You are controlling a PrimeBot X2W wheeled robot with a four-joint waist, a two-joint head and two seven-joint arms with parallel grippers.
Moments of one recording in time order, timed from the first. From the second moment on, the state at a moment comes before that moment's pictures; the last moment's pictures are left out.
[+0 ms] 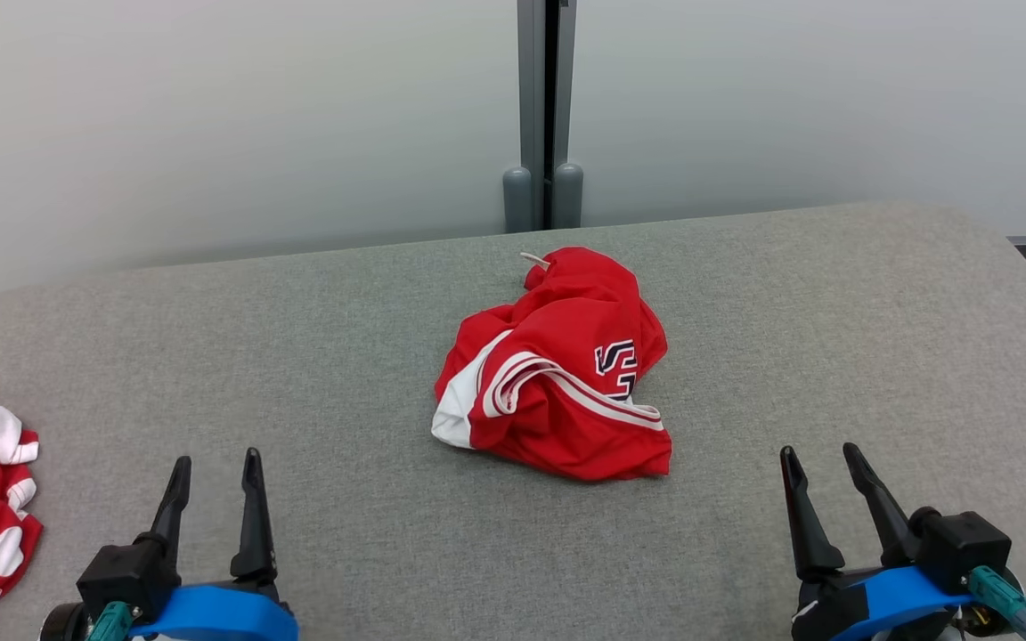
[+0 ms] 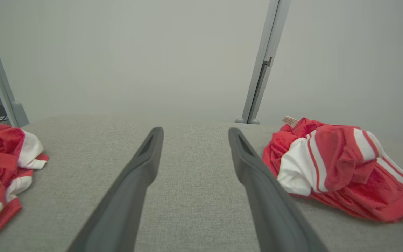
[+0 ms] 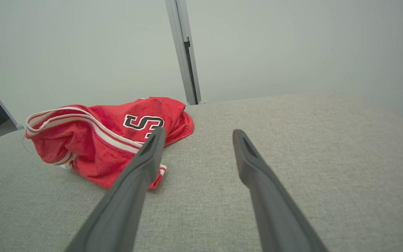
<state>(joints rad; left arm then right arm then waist) -0.02 0.15 -0.10 0.28 -0.31 -0.03 -0.26 -0.06 -0.05 0.02 0.31 0.20 0.13 -0.26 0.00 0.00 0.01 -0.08</state>
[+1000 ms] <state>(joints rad) -0.02 0.12 -0.05 0.35 -0.25 -0.08 -0.26 -0.06 -0.05 0.05 0.30 0.19 0.13 -0.22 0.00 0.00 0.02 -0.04</state>
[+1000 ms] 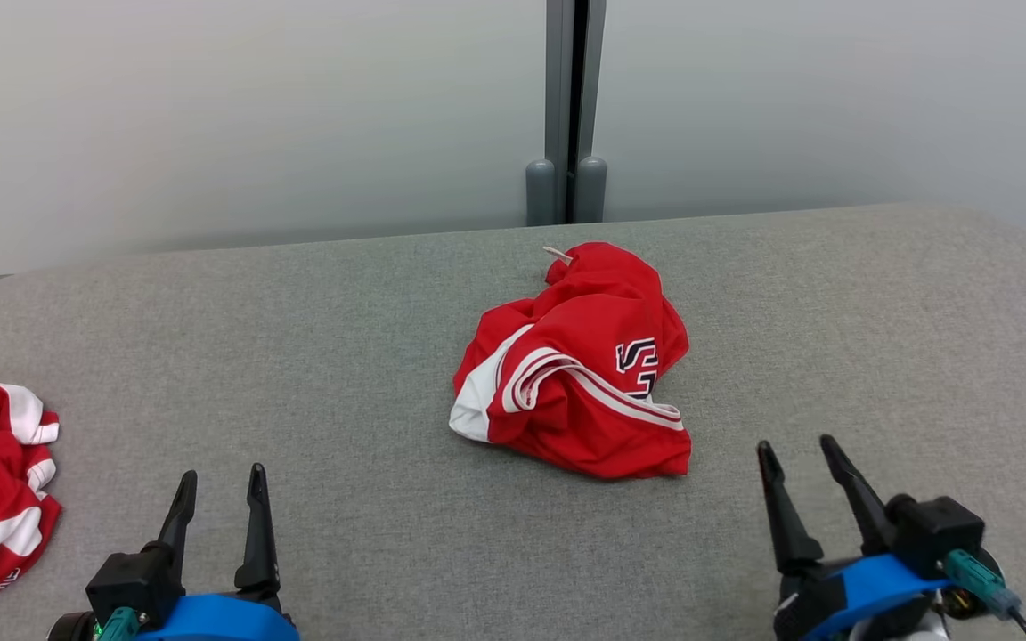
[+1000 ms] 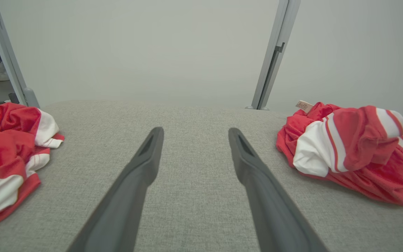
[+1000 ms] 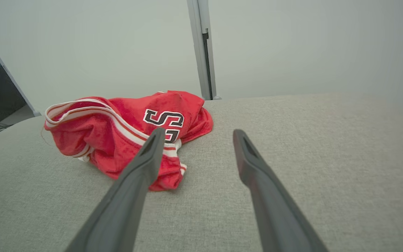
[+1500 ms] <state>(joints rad) -0.07 0.10 -0.07 0.35 -0.23 -0.10 -0.26 -0.32 -0.06 0.17 0.57 0.19 0.13 0.01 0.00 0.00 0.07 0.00</state>
